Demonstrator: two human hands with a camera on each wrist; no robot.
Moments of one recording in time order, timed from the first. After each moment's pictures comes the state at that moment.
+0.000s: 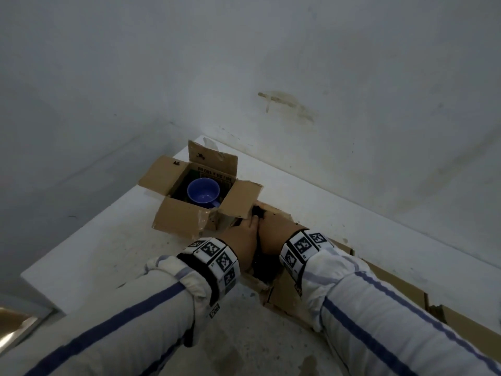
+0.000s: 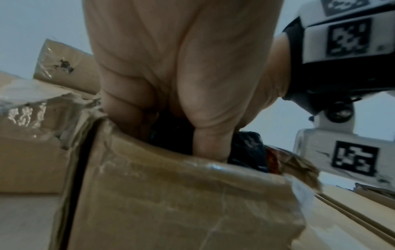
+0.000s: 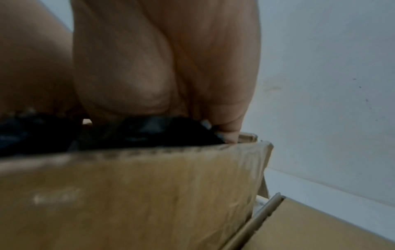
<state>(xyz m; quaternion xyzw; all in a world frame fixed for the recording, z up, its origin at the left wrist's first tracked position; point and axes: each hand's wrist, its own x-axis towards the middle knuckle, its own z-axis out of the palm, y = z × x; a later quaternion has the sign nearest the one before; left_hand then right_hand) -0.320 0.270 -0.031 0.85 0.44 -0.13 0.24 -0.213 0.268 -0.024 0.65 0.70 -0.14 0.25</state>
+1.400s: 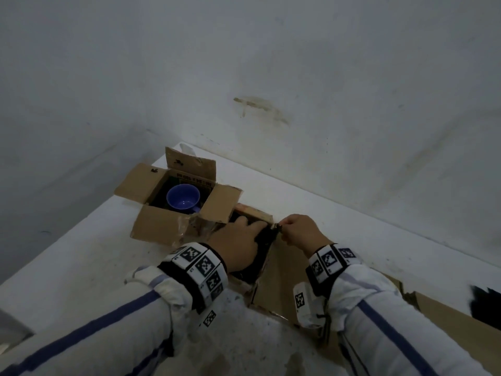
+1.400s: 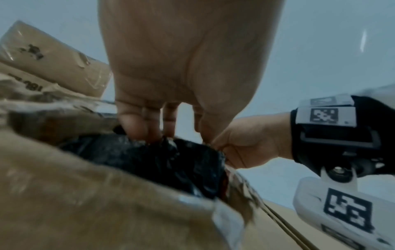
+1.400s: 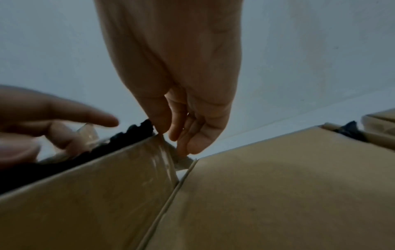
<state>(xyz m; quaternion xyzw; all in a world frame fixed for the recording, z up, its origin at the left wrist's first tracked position) -0.306 0.261 -0.020 0.89 0.39 -0.05 0.23 -0.132 0.232 -0.027 0.81 0.41 -0.35 -0.23</state>
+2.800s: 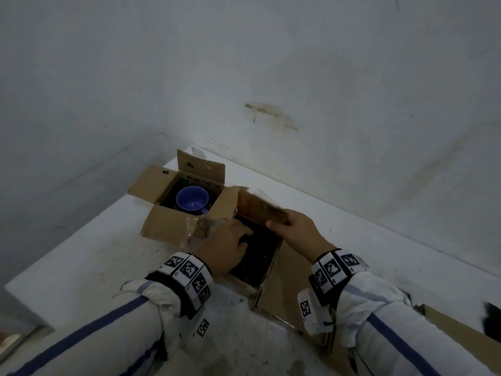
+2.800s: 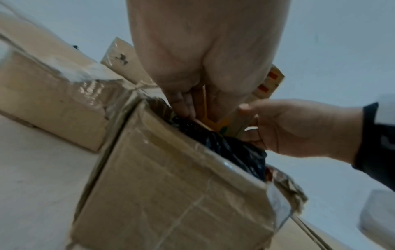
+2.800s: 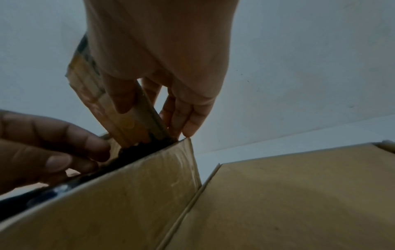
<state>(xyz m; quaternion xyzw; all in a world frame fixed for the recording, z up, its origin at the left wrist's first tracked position) -0.332 0.264 -0.039 0.85 0.41 0.14 0.29 -0.151 0.224 -0.006 0.72 0.55 -0.31 -0.28</state>
